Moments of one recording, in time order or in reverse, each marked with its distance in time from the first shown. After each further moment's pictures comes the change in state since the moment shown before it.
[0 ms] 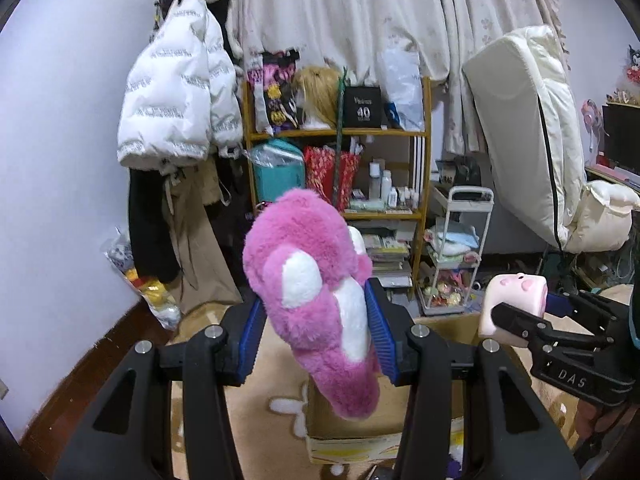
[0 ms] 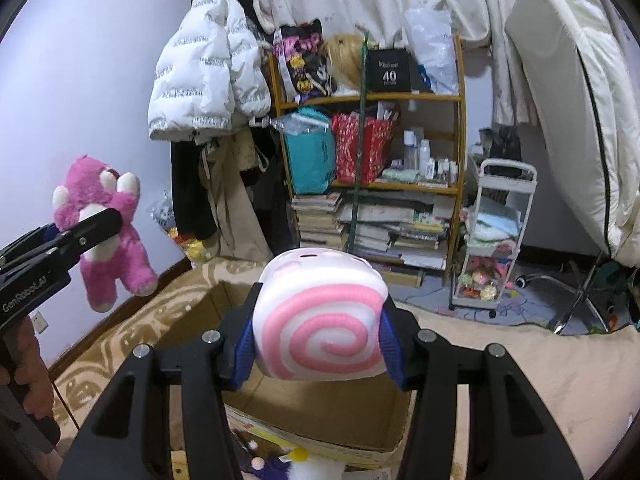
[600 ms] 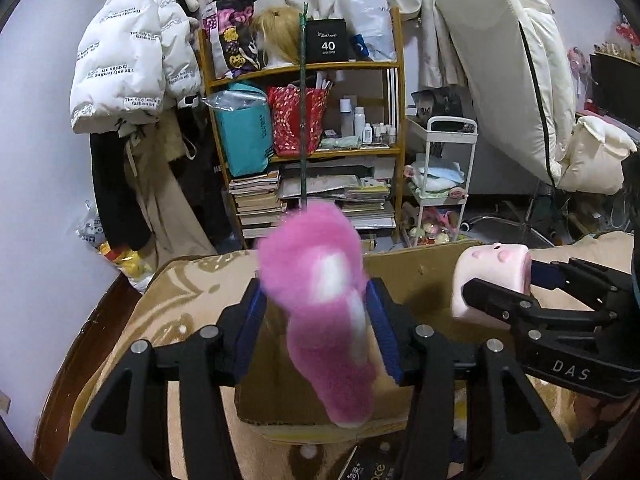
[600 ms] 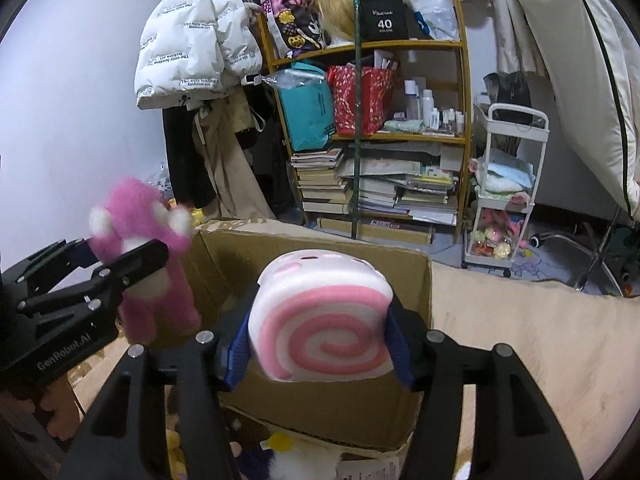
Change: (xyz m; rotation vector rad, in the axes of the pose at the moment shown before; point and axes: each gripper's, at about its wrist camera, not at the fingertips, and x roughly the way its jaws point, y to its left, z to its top) left arm 0.055 -0.043 -0.051 0.083 0.172 -0.045; right arm 0.041 -0.024 -0.041 0.058 0.125 0.040
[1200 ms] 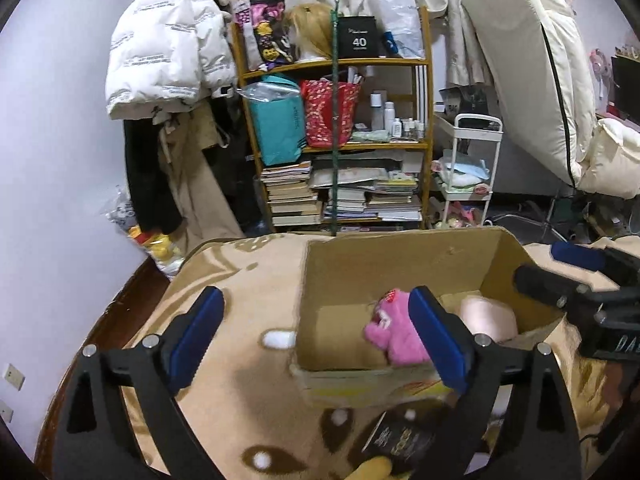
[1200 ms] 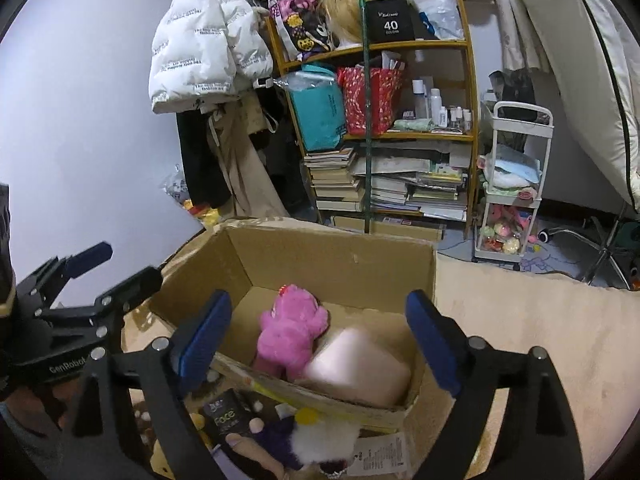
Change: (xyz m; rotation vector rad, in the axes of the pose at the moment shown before) left arm -0.037 0.022 -0.016 -0.043 0.025 0.106; right arm -0.031 0.004 -0.004 0.007 -0.004 0.047
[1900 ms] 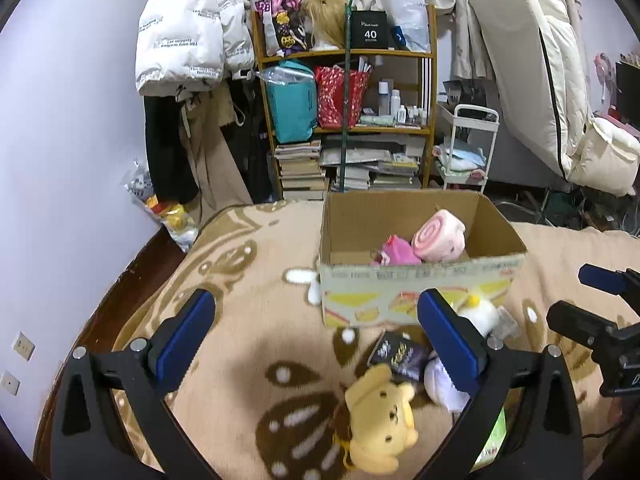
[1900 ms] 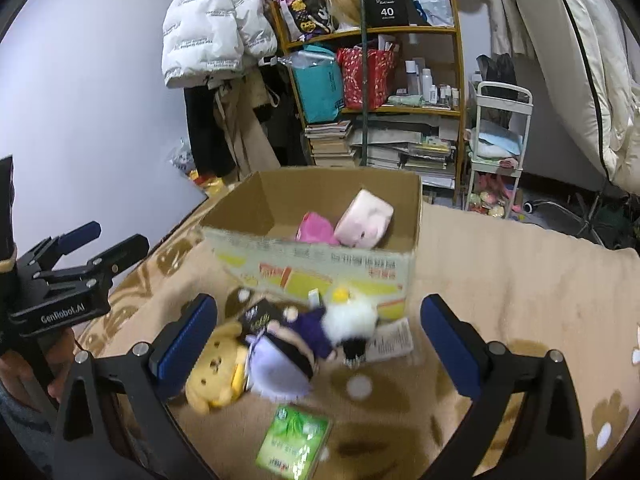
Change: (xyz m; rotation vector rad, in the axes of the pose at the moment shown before) left arm -0.085 0.018 -0.036 -0.040 0.080 0.001; right arm -0.085 0.033 -0.057 0.001 0.092 -0.033
